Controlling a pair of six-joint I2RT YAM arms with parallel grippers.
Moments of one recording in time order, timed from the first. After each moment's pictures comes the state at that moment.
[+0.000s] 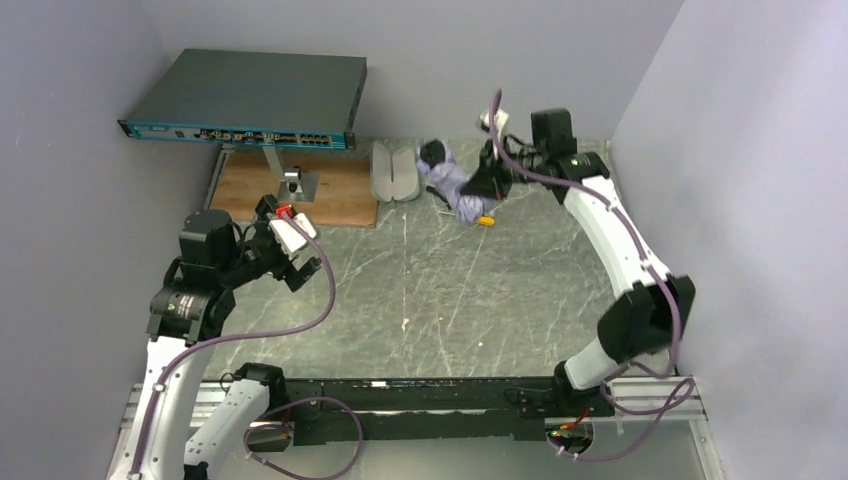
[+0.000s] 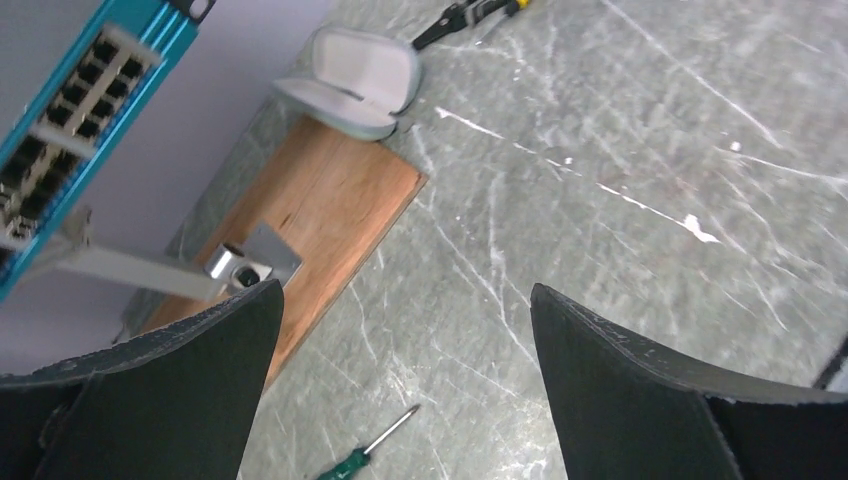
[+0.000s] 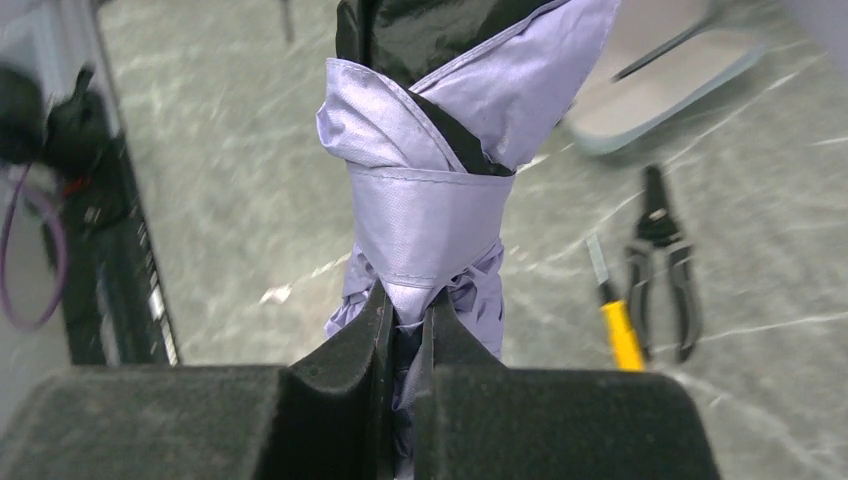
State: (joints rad) left arm -0.15 0.72 1.03 -0.70 0.51 0.63; right arm 0.25 1.61 1.61 -0.62 -0.84 -0.30
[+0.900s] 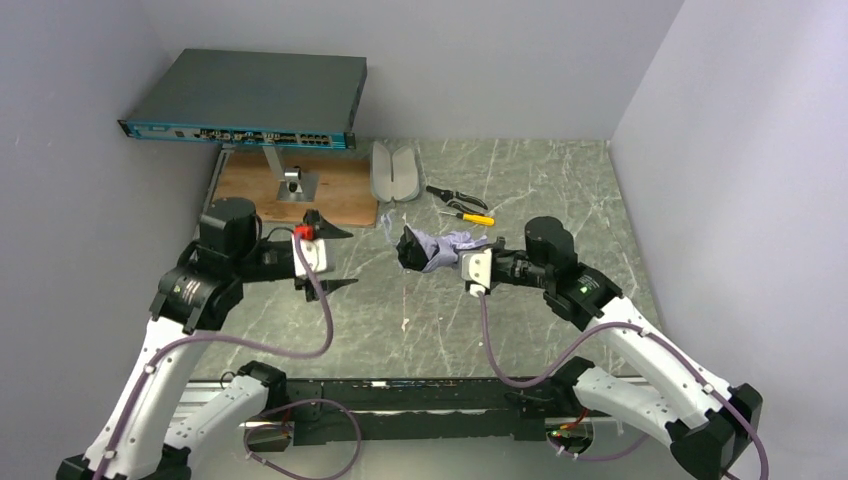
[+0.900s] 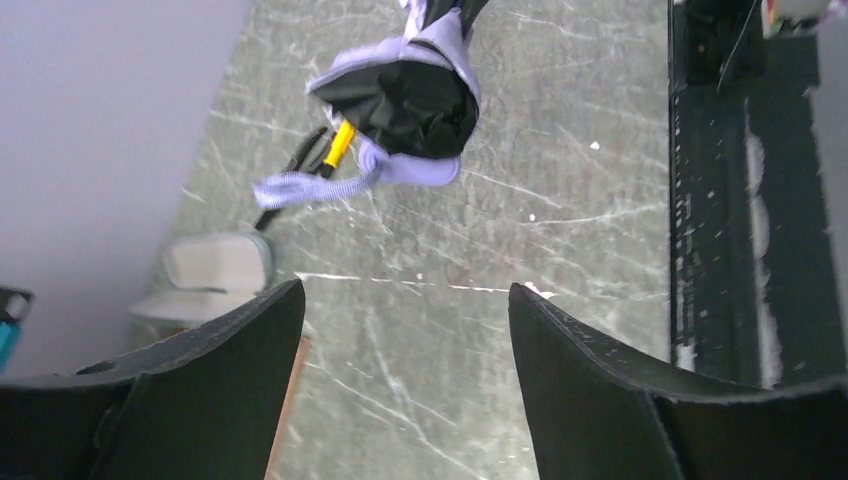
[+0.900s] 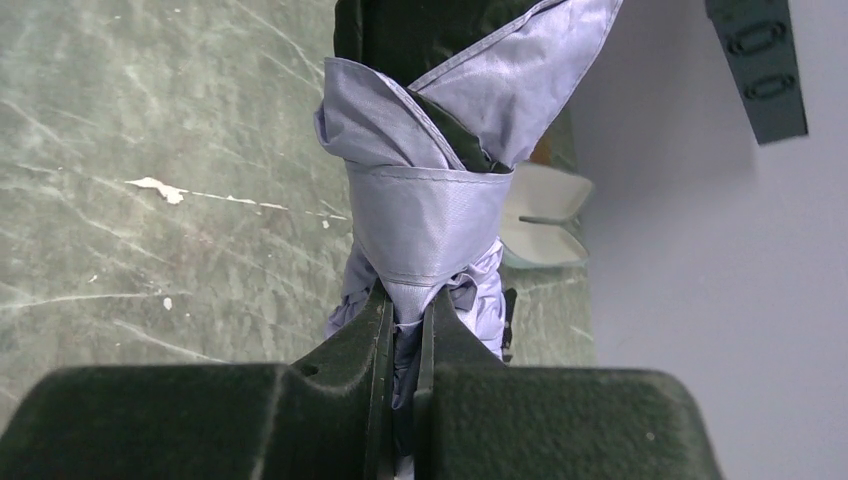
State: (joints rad) left arm -0.32 0.84 1.18 -0.79 0.88 0.71; right arm 0.64 0.88 0.81 -0.28 -0.53 -0.94
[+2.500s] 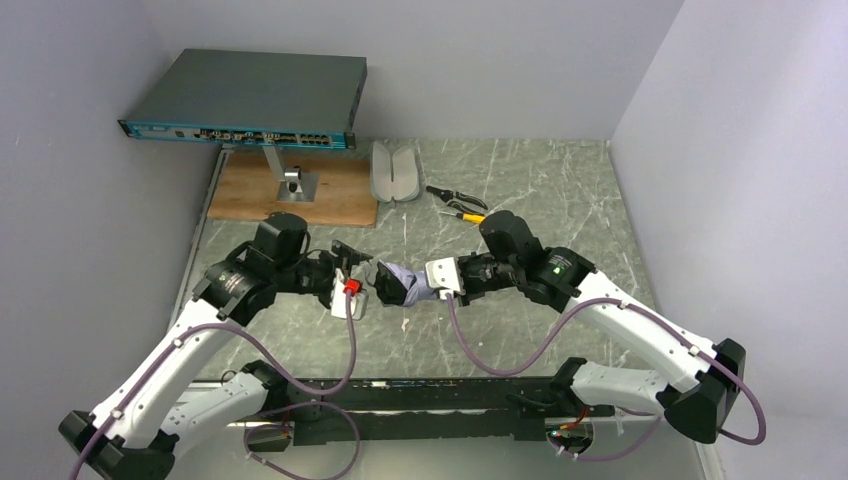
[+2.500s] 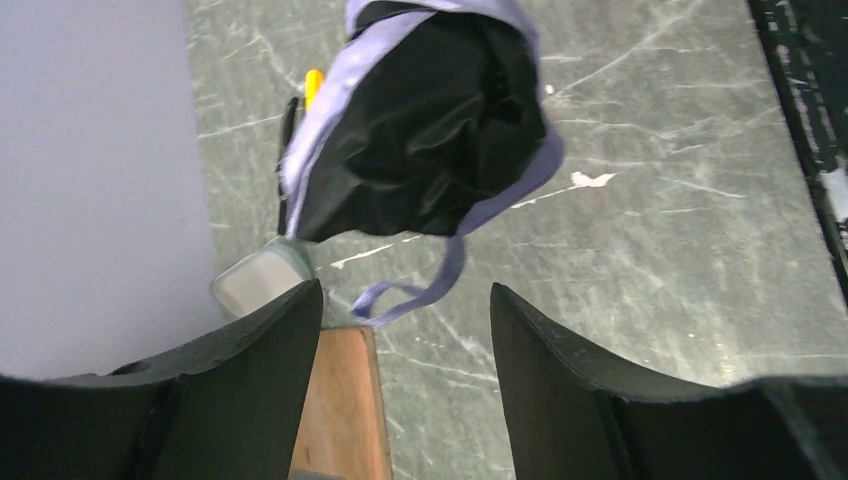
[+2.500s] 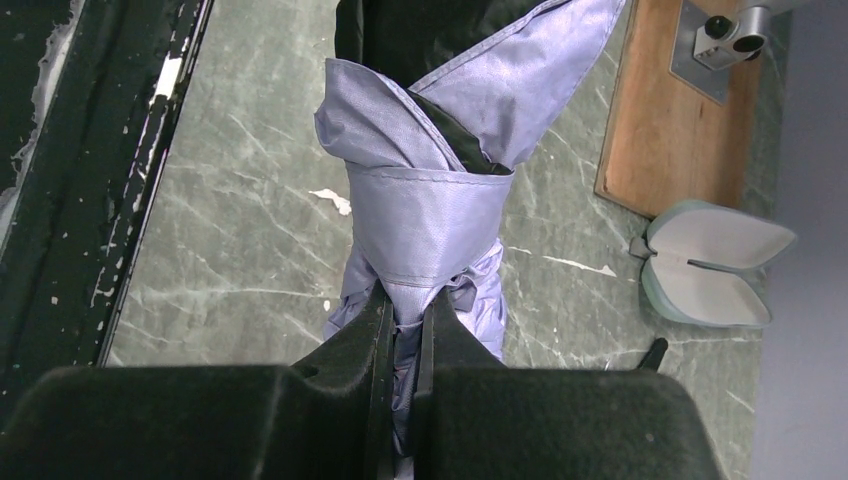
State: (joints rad) left arm -0.55 0.87 0.99 -0.78 0.64 1.23; right arm 0.83 1.08 1.02 -0.60 -0.54 -0.91
